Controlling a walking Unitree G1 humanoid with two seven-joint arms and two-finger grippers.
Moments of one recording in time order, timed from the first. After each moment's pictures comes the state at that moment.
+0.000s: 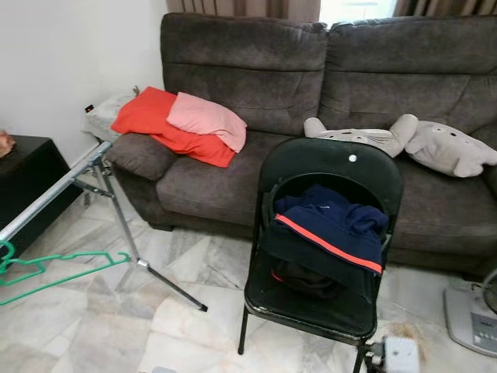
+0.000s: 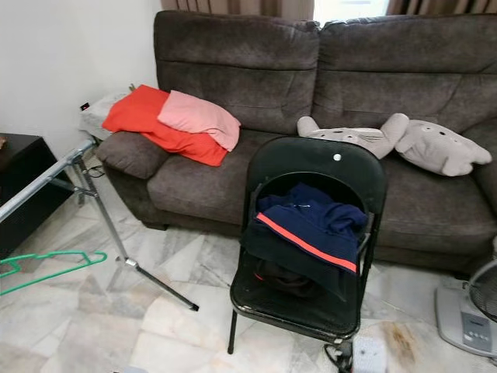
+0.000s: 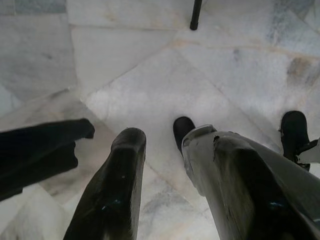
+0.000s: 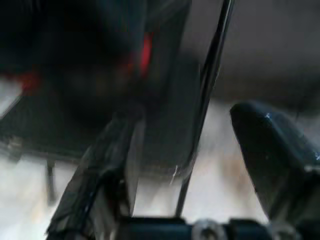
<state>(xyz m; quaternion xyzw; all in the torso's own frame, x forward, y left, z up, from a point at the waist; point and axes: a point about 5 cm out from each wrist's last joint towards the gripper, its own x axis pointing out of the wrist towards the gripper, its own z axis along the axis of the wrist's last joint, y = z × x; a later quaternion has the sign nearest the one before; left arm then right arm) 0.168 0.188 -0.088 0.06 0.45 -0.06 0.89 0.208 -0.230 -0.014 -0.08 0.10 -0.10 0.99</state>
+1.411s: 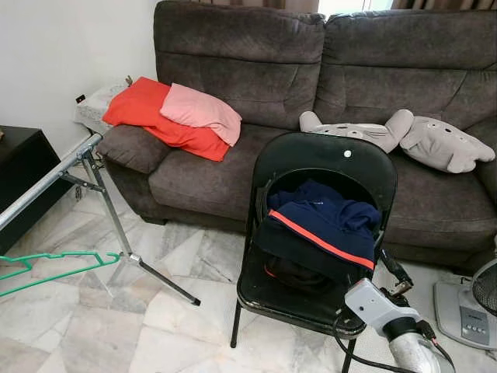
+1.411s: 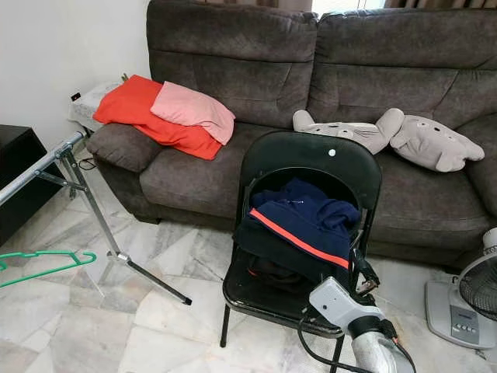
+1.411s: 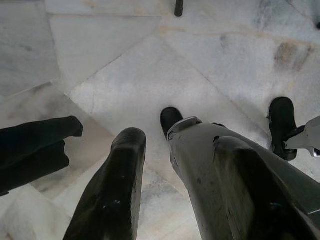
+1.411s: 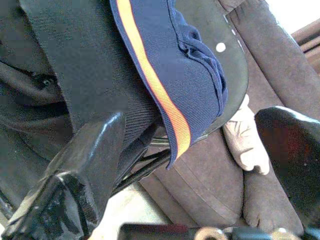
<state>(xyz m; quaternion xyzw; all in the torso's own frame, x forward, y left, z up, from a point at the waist) 0.165 0.187 -0.090 0.06 0.46 -0.06 0.88 0.261 -0.208 0.064 -0.45 0.04 0.04 0.89</state>
